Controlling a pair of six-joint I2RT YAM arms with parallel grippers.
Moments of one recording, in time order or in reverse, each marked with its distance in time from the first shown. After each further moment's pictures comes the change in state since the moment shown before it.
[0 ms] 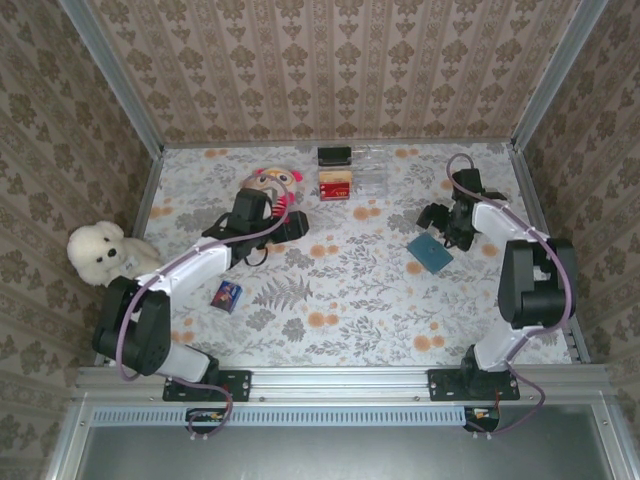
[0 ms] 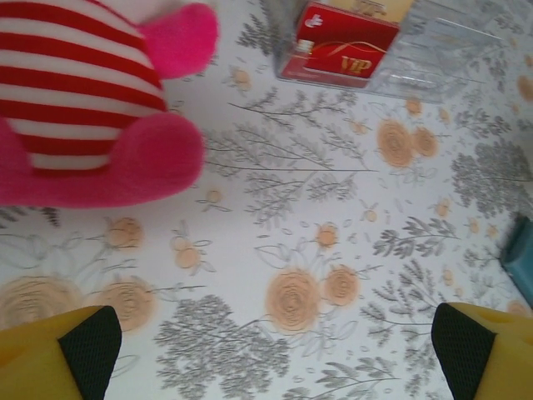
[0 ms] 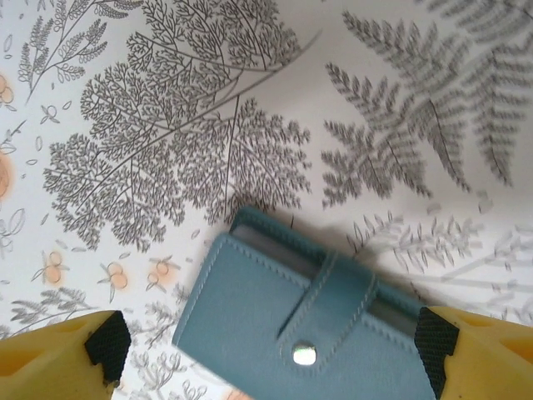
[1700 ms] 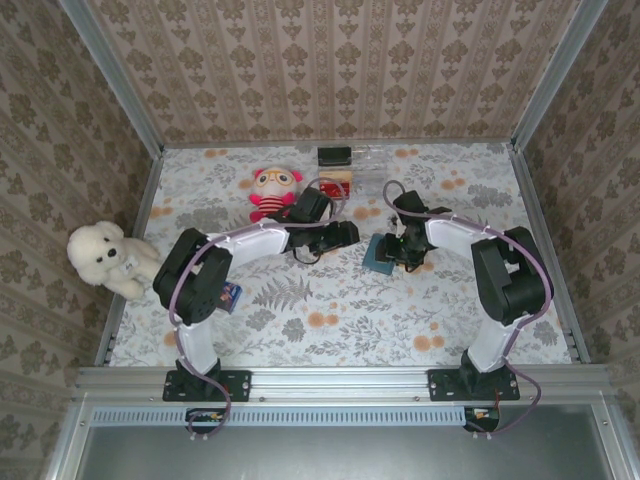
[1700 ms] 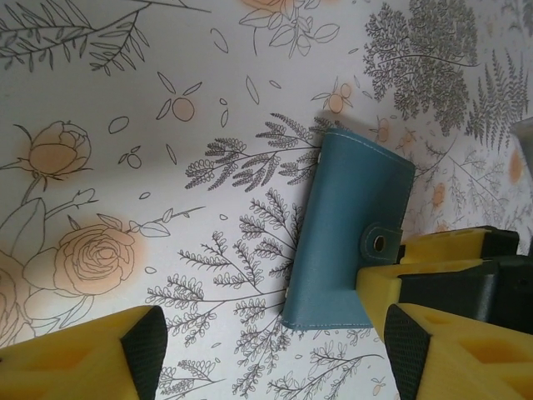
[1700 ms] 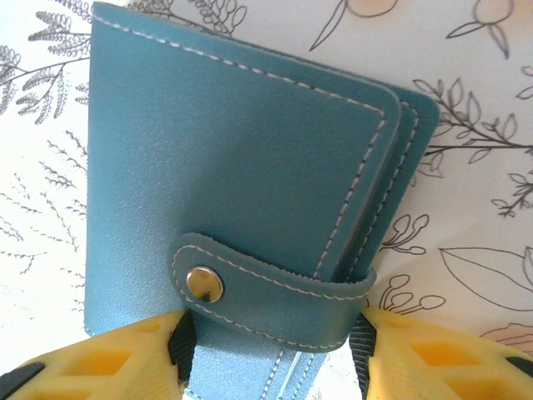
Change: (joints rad) left arm -0.220 0.415 0.308 -0.047 0.190 -0.246; right arm 0.327 0.053 -0.088 0.048 -0.094 -0.045
